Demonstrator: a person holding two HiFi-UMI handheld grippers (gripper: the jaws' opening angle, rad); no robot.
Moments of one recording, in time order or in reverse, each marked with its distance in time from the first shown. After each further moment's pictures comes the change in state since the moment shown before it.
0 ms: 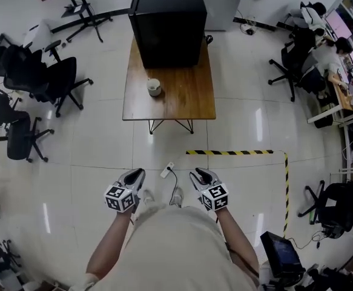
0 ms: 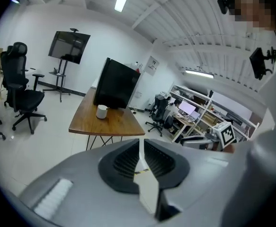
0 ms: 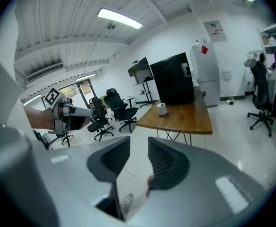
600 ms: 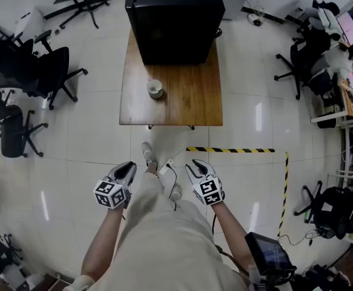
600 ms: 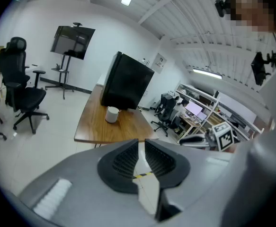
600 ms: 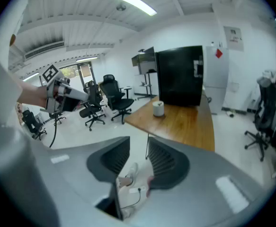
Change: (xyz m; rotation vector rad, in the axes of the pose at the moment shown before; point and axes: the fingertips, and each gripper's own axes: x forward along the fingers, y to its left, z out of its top) left arm 0.039 0.110 0.064 -0.049 0.047 0.041; right arm 0.125 -0.033 0.042 -0.149 0.132 -0.043
